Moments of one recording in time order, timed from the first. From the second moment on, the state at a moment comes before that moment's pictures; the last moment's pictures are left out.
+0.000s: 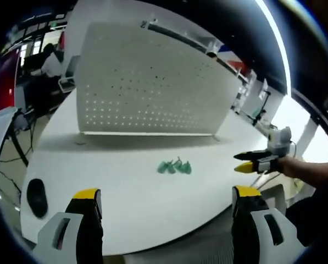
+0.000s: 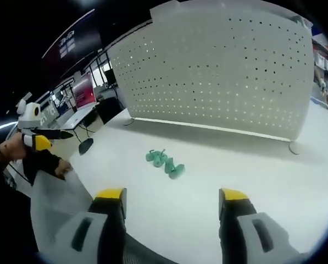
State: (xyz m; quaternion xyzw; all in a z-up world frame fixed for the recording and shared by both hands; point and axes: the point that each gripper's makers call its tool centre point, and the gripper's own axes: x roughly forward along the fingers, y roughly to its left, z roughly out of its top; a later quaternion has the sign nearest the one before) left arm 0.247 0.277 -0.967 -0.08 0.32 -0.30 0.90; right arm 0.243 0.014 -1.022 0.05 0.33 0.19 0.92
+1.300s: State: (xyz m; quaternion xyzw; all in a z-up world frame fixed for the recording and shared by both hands) left arm 0.244 0.258 -0.993 -0.06 0.36 -0.31 0.88; right arm 0.340 0.073 -1.100 -0.08 0.40 0.34 0.85
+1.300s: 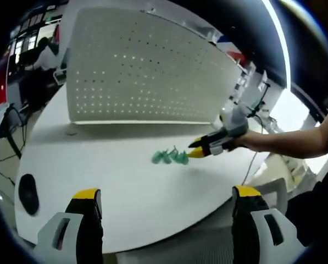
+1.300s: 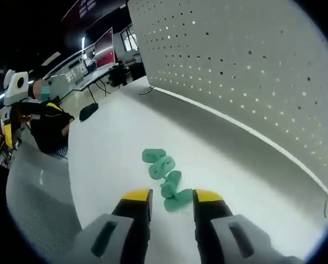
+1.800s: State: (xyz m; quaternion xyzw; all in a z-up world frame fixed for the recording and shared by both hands) left arm 0.240 0.267 -1.004 -0.07 0.37 -0.30 0.88; right arm 0.351 0.089 -1.115 -0.15 0.39 0.41 0.81
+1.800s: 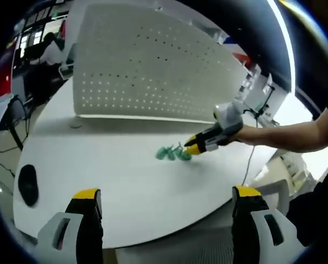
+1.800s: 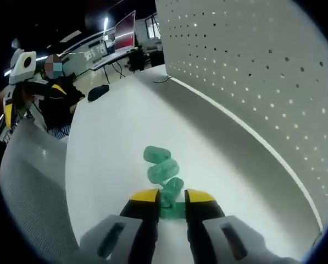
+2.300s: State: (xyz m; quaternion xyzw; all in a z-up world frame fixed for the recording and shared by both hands) left arm 0.247 0.269 -0.998 -0.08 0.36 -0.29 0.88; right arm 0.346 0.090 -1.115 -0.18 0.40 0.44 0.78
